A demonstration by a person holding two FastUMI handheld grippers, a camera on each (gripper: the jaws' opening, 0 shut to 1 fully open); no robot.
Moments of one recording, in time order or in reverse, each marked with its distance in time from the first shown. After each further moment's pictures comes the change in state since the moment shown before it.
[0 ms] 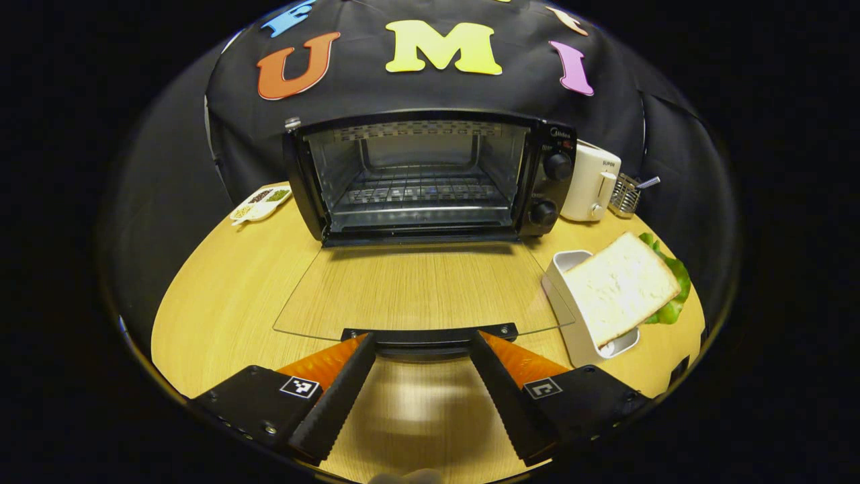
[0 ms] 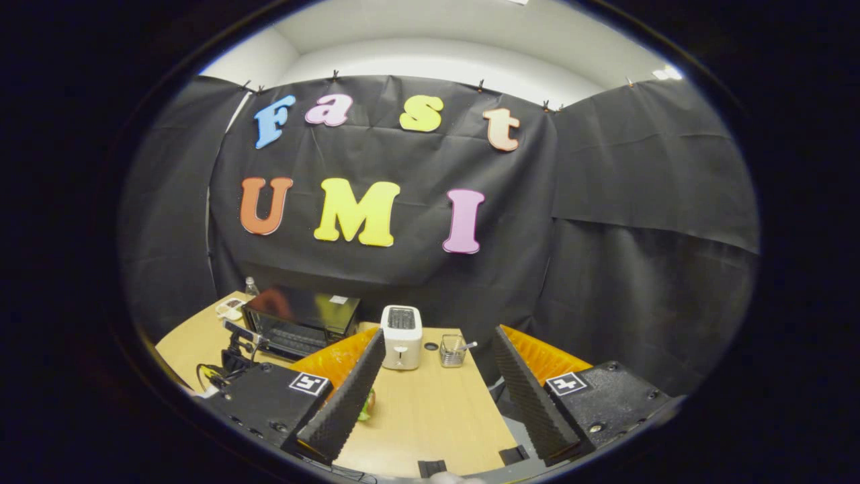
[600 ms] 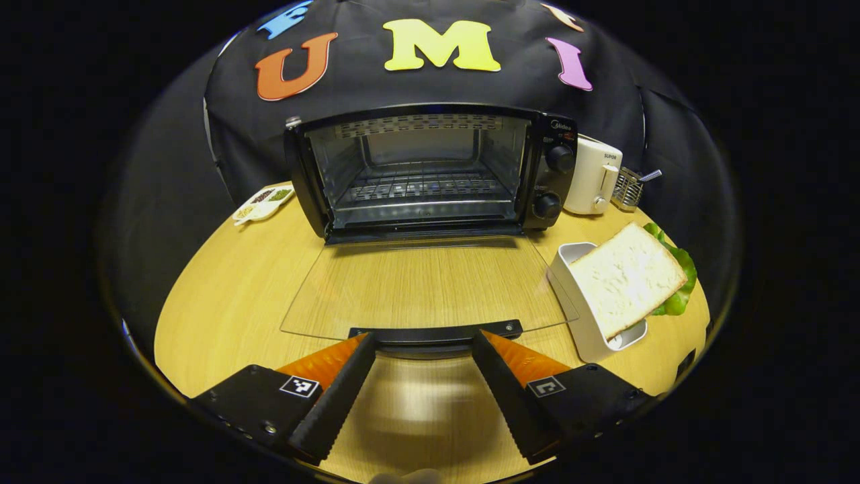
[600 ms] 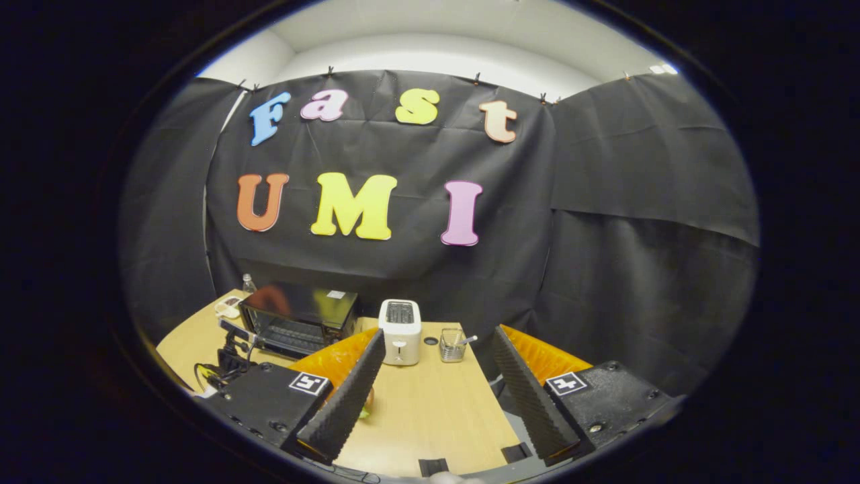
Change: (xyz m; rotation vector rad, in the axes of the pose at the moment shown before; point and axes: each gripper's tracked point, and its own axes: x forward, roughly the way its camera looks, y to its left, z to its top) left arm -0.013 0.006 0.010 0.019 -0.061 0.016; right arm 0.008 -0.002 -0.006 0.019 0.017 0.000
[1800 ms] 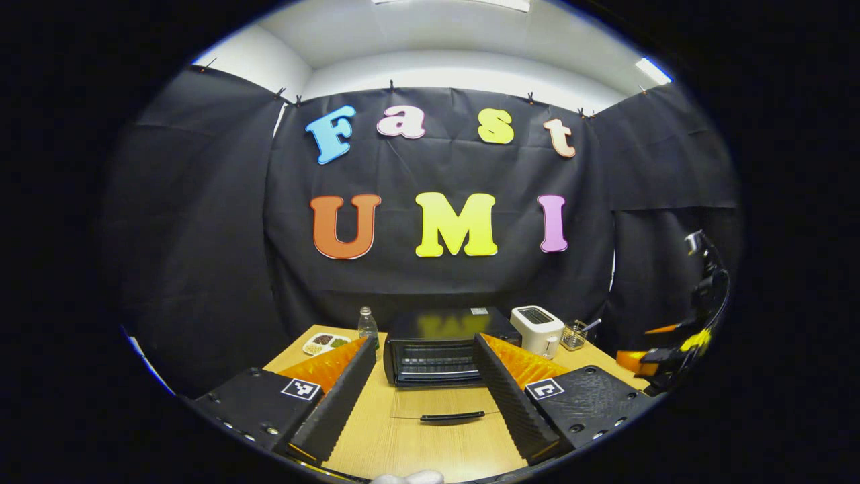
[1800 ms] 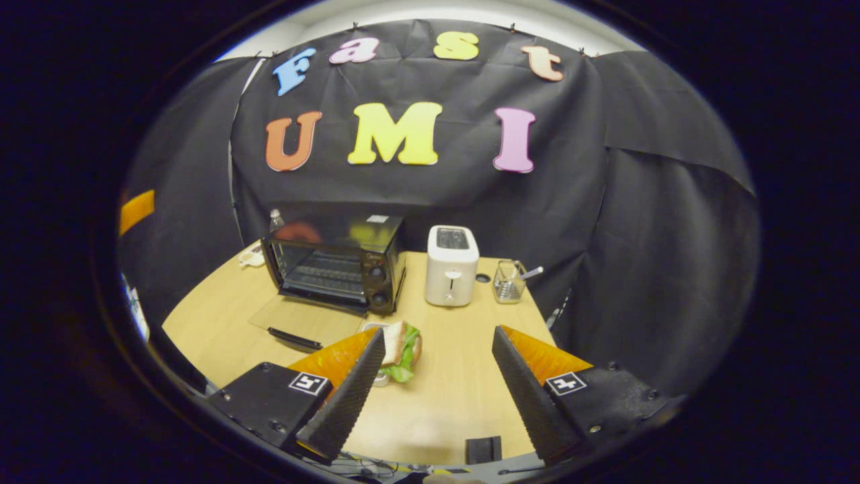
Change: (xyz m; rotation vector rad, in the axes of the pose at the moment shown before) left arm -0.299 0.066 0.191 -0.049 -0.633 0.020; right arm 0.062 0.097 -0.158 -0.003 0.298 0.190
